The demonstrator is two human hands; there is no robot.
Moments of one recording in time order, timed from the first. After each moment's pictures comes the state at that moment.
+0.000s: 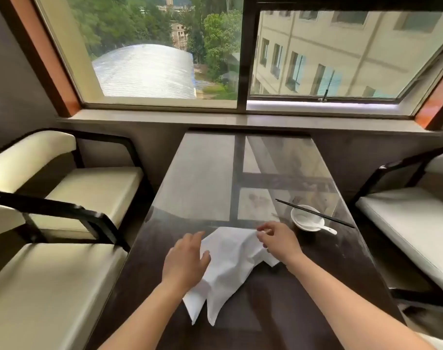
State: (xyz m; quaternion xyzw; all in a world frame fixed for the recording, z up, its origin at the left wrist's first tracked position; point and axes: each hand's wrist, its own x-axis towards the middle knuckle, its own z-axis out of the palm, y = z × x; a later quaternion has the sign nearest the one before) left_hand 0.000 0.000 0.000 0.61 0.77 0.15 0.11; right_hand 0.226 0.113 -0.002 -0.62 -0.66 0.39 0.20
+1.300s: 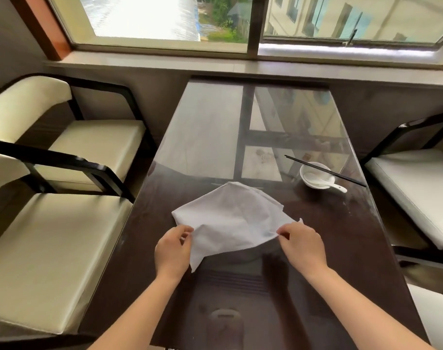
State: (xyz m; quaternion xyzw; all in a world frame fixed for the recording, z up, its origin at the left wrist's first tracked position) left_hand -0.011 -0.066 -0.078 0.45 0.82 0.33 0.16; right_hand 0.264 0.026 -0.034 -0.63 -0.75 0.18 0.08
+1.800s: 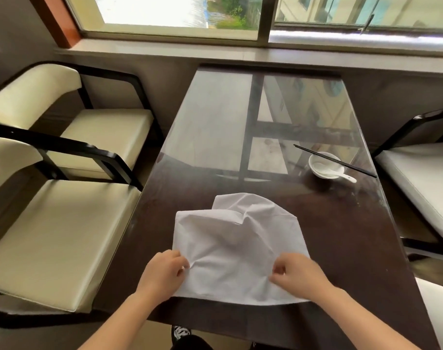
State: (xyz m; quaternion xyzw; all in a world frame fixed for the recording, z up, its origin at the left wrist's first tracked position) left_hand -0.049 -0.149 -0.115 0.65 0.74 0.06 0.16; right_hand 0.274 -0.032 -0.055 -0.53 -0.78 0.31 -0.12
